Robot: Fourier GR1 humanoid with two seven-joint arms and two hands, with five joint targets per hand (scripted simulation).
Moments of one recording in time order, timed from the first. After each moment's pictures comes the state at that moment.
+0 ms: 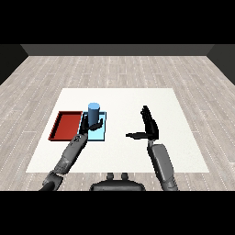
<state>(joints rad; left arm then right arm) -0.49 0.20 -0.26 -0.97 0.15 0.44 -0.17 -0.23 -0.02 0.13 -1.61 -0.07 -0.16 0.00</state>
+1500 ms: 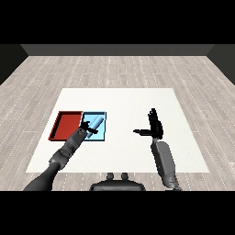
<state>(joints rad) -0.88 0.18 -0.32 -0.09 -0.15 0.21 0.28 -0.27 -0.04 -0.03 -1.37 -0.17 -0.12 -0.11</state>
